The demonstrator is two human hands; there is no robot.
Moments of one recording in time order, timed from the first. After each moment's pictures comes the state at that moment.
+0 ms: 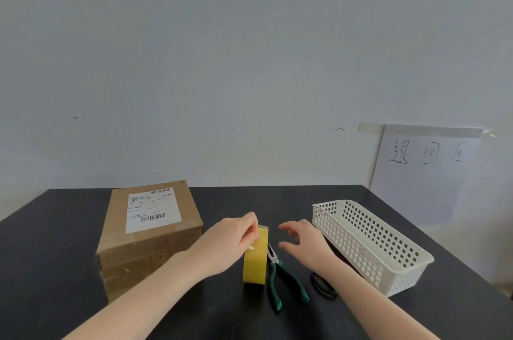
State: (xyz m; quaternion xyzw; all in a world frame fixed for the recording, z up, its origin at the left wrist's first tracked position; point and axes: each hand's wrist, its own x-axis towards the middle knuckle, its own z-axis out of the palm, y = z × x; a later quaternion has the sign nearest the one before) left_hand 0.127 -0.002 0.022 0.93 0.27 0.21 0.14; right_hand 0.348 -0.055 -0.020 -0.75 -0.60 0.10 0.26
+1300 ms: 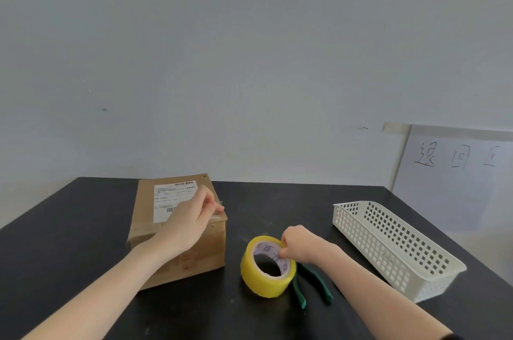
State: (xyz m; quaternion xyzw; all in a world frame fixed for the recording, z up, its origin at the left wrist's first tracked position) left_hand 0.043 0.036 0.026 0.82 0.42 0.32 0.20; right_hand 0.292 -0.017 -0.002 -0.75 -0.64 0.15 0.00
